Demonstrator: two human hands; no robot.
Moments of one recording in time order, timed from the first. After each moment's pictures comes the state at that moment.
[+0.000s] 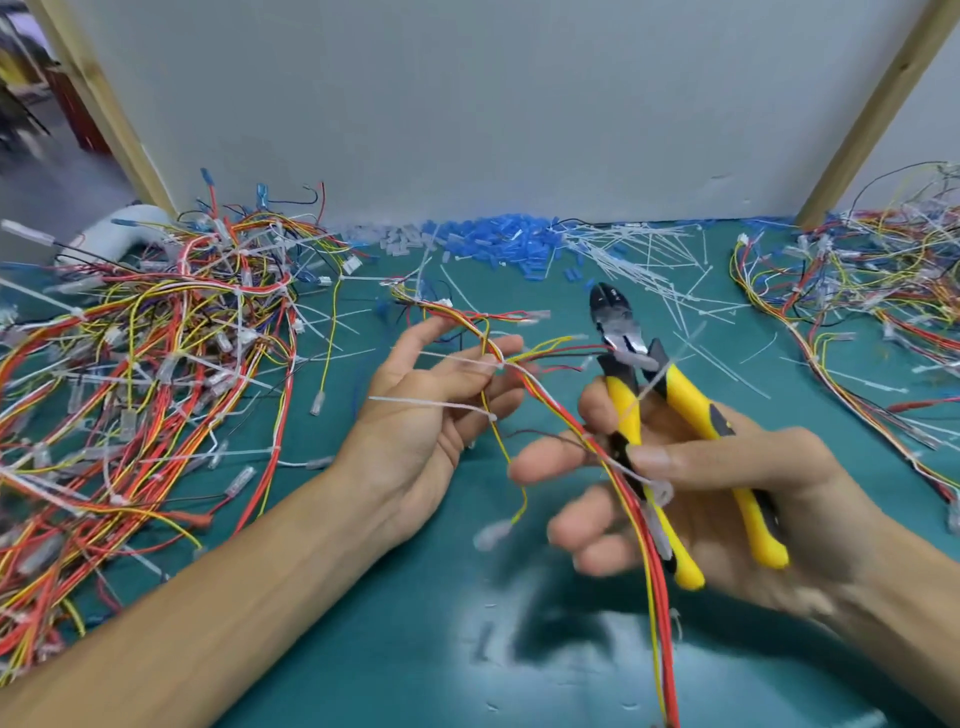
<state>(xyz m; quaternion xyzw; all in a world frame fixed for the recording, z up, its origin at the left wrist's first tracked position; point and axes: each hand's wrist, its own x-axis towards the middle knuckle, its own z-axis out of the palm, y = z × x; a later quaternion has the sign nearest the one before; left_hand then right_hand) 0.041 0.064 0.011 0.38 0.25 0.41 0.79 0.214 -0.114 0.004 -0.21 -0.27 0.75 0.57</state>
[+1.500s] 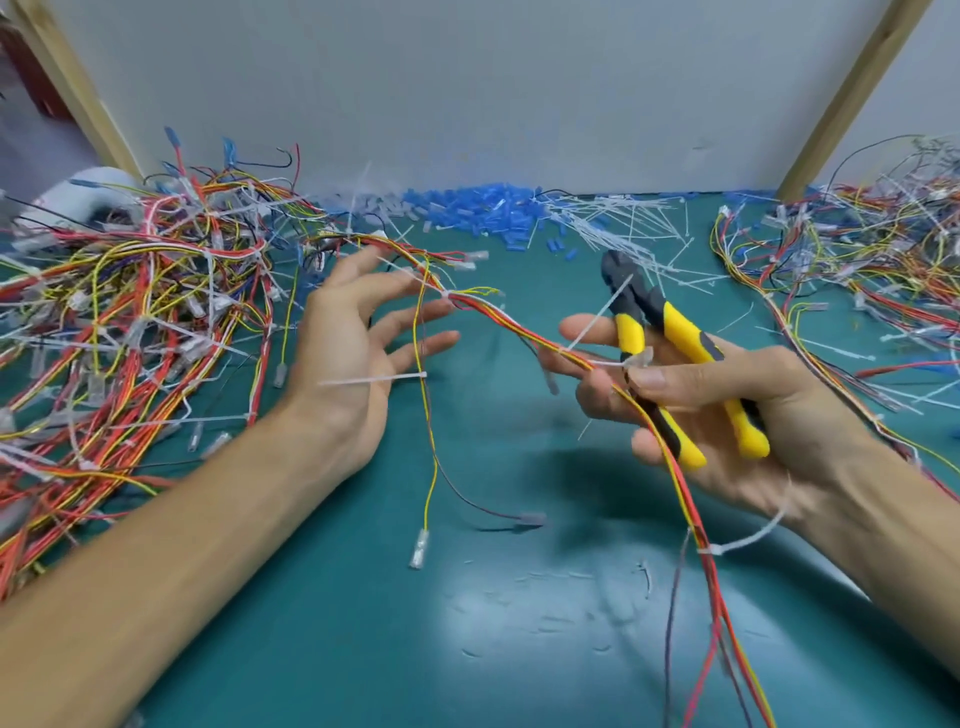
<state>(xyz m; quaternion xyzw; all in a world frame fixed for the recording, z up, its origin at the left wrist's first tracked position) 0.031 0.080 0.028 0.42 0.31 0.48 0.70 0.243 -0.071 0.039 -0.35 -0.33 0.69 0.54</state>
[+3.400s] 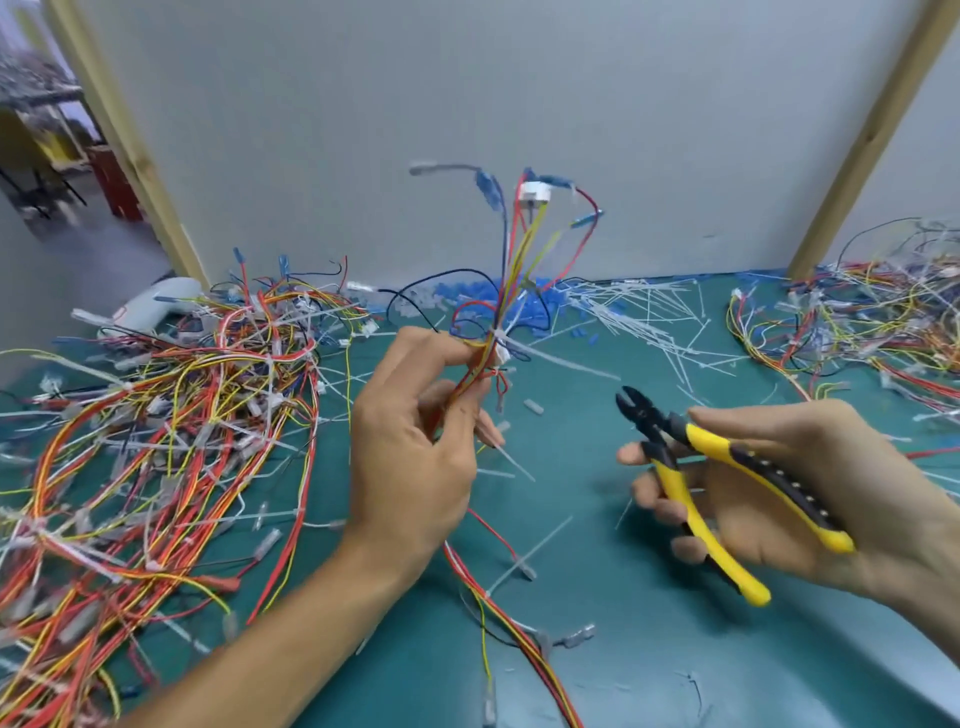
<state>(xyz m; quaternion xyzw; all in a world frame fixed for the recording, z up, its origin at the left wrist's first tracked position) 0.036 0.070 0.025 0.71 0.21 0.58 0.34 0.271 -0.058 0.043 -0.47 -0.32 0.67 0.48</state>
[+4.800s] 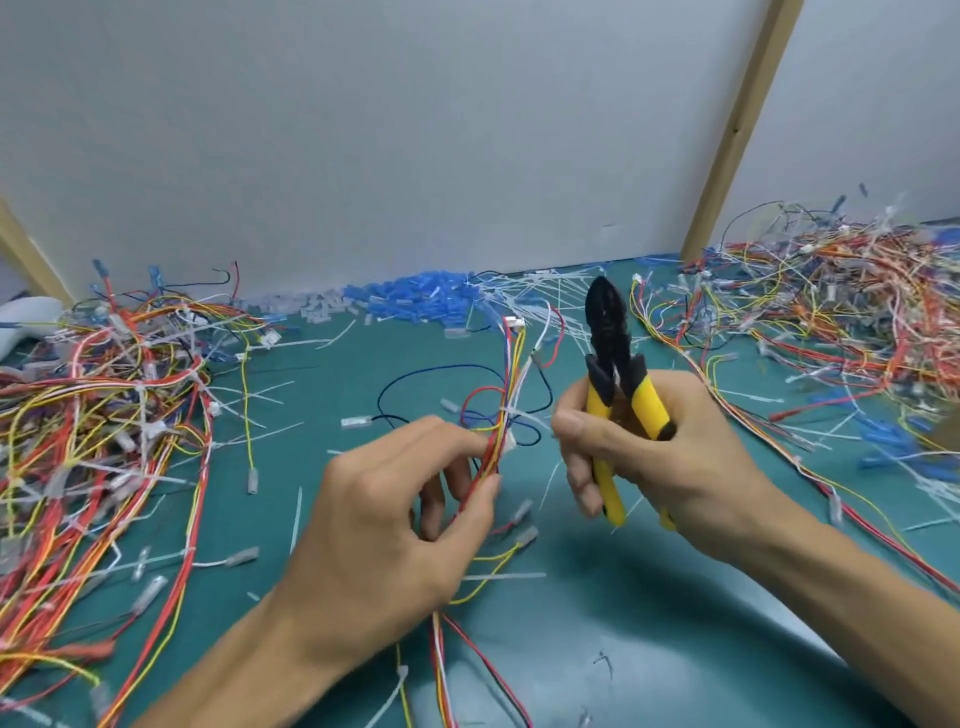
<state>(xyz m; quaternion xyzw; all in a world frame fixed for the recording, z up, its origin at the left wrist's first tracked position) 0.037 0.033 0.025 0.87 0.15 0.41 0.21 0.243 -0.069 0.043 -0.53 -0.52 0.33 0.58</state>
